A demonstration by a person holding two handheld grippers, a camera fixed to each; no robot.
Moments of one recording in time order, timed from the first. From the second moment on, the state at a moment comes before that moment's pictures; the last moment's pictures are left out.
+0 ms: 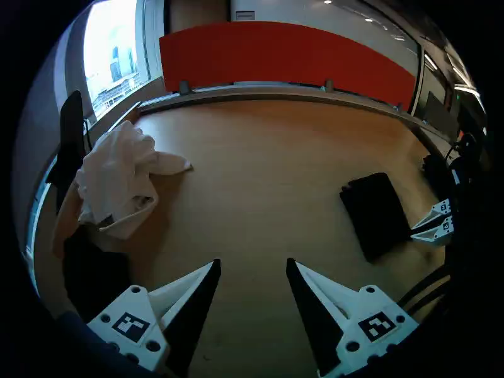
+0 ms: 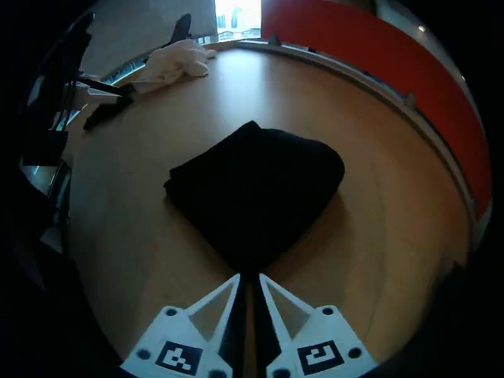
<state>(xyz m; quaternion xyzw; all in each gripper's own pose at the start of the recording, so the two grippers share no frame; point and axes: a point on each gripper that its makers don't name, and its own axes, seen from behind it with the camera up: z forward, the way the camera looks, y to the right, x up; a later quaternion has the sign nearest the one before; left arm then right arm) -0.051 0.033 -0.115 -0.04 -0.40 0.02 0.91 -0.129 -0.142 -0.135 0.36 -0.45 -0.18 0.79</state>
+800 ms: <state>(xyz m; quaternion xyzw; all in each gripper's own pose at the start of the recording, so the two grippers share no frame) -0.047 0.033 -0.112 -0.04 -0.40 0.02 0.92 -0.062 -0.160 -0.096 0.36 -0.39 -0.18 0.83</state>
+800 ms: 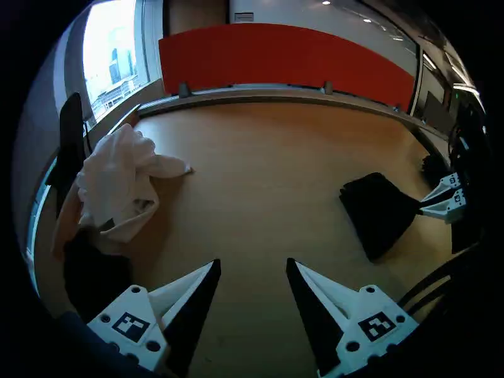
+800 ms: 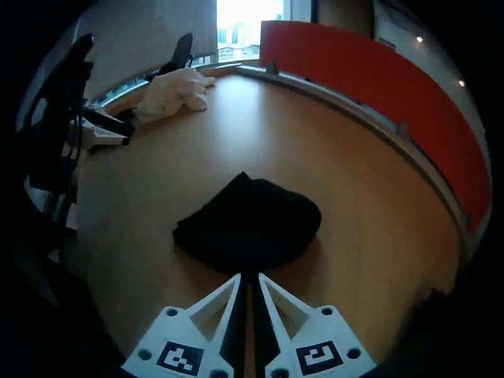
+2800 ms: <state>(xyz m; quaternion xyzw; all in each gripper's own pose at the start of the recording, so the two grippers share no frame) -0.011 0.032 -0.101 -0.05 -0.37 0.03 0.93 0.123 0.000 0.031 0.25 -0.28 -0.17 0.91</state>
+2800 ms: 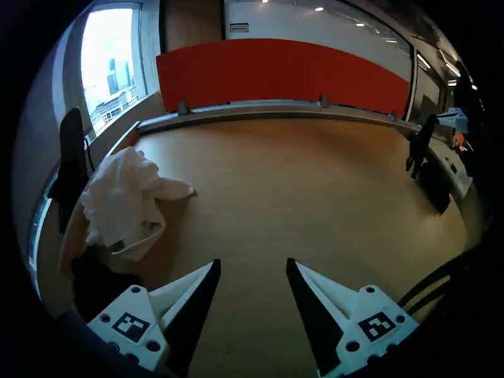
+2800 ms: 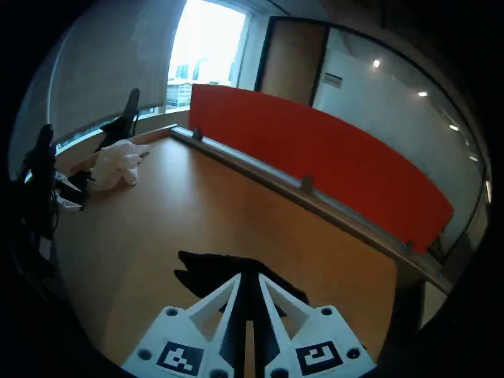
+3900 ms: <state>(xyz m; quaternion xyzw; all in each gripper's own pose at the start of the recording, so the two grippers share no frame) -0.013 0.047 -0.106 -0.04 -0.38 0.04 0.92 0.123 0.180 0.093 0.15 -0.33 -0.16 0.92</state>
